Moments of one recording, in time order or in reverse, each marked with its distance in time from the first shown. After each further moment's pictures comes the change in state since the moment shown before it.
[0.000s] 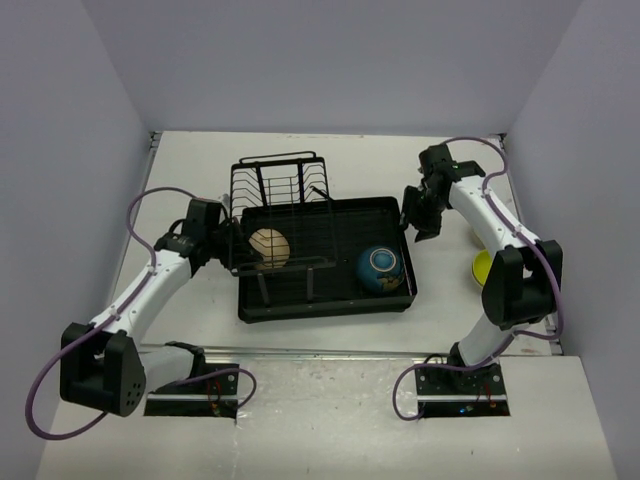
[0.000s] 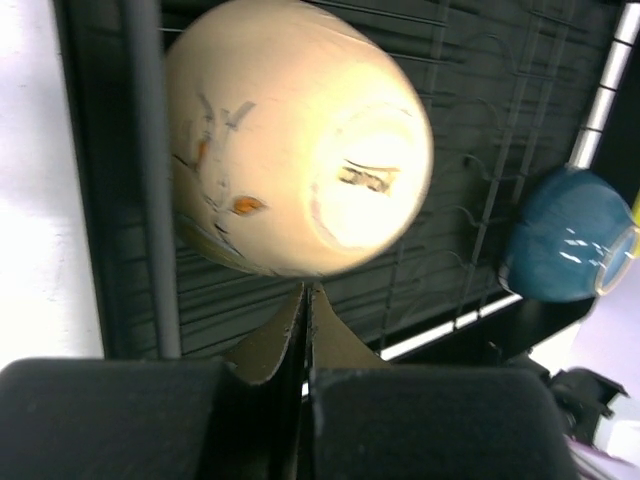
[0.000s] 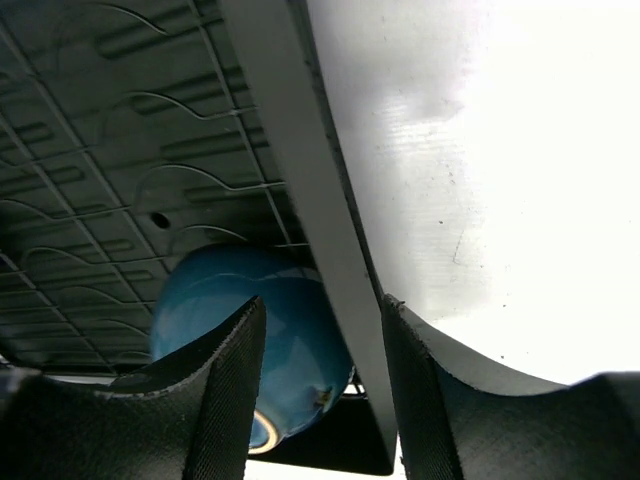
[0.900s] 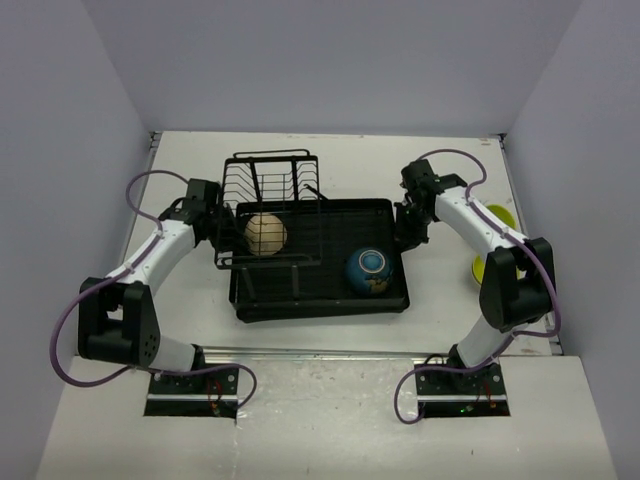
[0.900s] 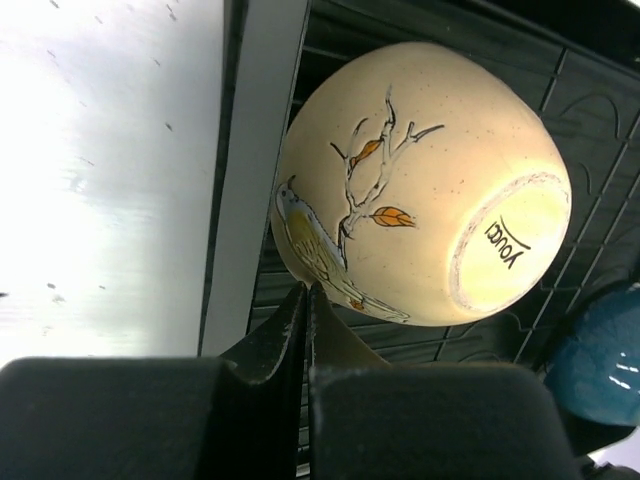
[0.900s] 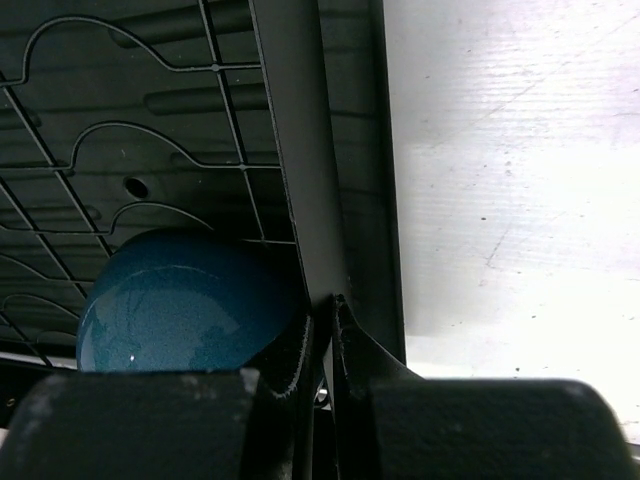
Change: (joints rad) left arm 0.089 0.251 0.158 -0.039 -0.120 0.094; right arm 0.092 -0.003 -0.130 0.079 -0.015 -0.014
